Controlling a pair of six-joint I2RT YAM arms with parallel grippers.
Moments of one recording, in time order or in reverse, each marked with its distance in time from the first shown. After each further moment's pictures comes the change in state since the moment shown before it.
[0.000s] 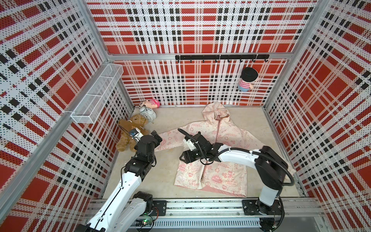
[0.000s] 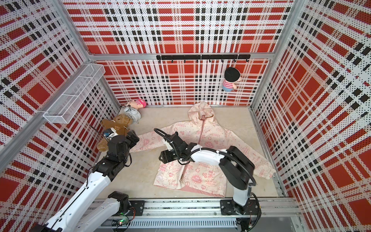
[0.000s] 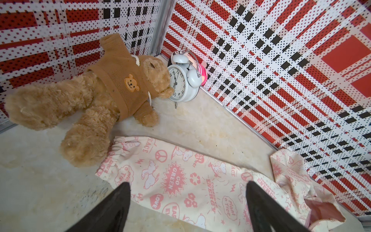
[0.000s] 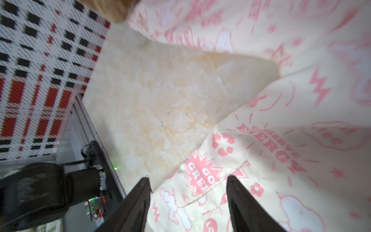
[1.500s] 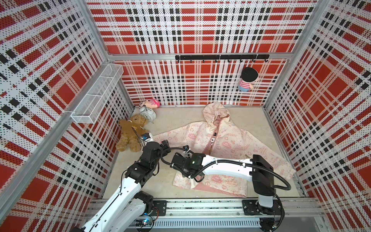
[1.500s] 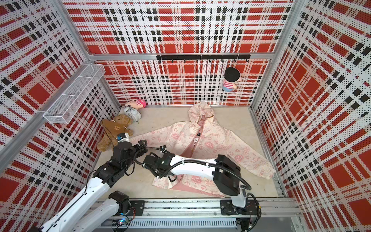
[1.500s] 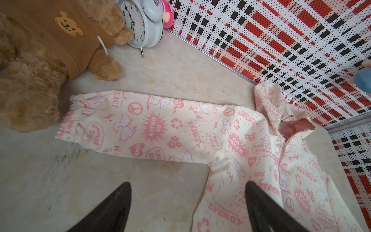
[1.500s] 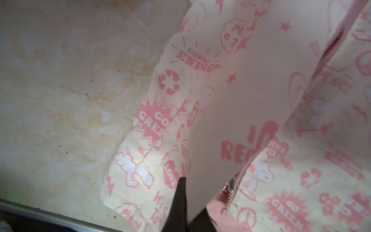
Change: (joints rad) left arm -0.147 -0.080 -0.057 -0.131 0.171 0.045; right arm 0.347 0.216 0.422 -0.840 0.662 0.446
